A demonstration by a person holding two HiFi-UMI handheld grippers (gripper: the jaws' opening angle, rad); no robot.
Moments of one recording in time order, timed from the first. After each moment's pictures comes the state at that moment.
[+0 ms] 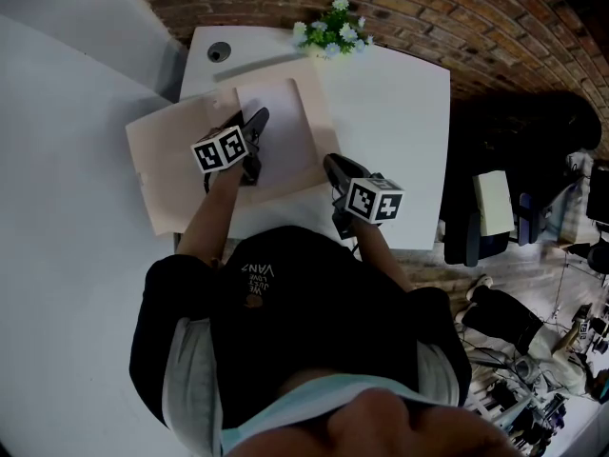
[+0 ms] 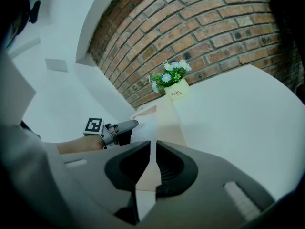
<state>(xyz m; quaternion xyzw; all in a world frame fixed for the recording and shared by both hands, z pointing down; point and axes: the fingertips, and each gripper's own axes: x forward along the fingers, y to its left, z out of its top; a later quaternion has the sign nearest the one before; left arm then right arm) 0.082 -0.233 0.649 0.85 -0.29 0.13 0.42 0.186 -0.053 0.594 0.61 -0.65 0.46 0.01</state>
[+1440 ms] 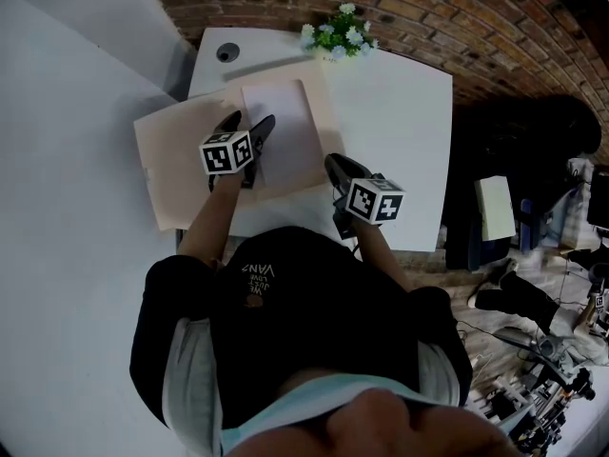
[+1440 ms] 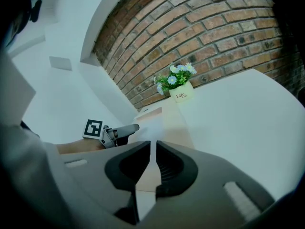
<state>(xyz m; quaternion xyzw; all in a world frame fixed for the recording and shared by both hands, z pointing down) 0.066 -0.227 0.647 0.88 -0.29 0.20 0.33 0.176 -0.056 0.586 0.61 -0.66 0.44 0.01</state>
